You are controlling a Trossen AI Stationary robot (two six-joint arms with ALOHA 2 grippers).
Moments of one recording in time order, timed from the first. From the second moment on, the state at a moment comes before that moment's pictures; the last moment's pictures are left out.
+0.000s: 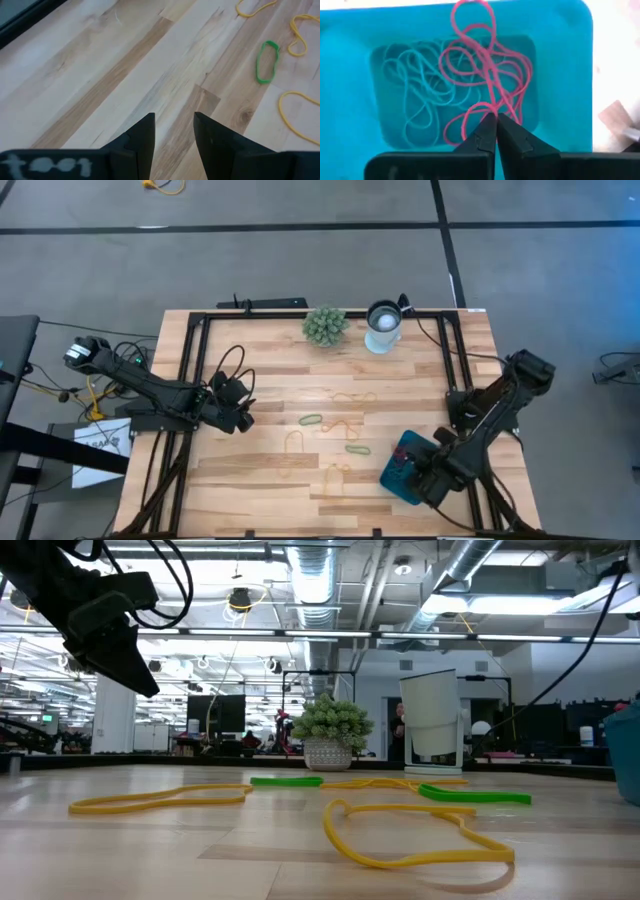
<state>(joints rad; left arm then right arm) -0.38 0.98 0.53 -0.61 -0.67 -0.82 0.88 1.58 1.02 -1.07 0.18 1.50</state>
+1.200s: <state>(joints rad) -0.38 1.03 0.53 -0.46 -0.56 -0.86 0.61 1.44 1.06 -1.04 0.28 1.06</state>
